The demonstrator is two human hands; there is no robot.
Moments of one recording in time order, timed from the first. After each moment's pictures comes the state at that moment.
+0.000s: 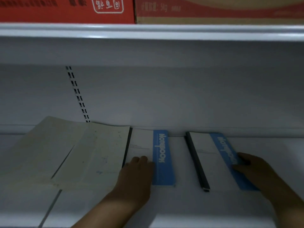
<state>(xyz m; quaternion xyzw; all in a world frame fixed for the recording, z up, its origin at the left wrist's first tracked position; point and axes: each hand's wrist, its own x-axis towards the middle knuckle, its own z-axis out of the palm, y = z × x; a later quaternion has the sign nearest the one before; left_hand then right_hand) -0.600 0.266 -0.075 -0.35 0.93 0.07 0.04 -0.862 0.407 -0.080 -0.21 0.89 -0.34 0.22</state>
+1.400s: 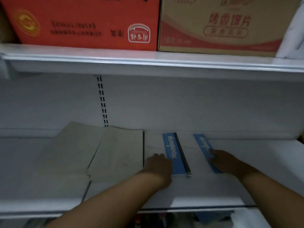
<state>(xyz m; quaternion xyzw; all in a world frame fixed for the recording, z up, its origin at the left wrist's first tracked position) -0.593 0.270 -0.057 -0.29 0.95 0.04 0.13 -0.817 0.363 -0.085 -0.36 0.91 -0.07 0.18</state>
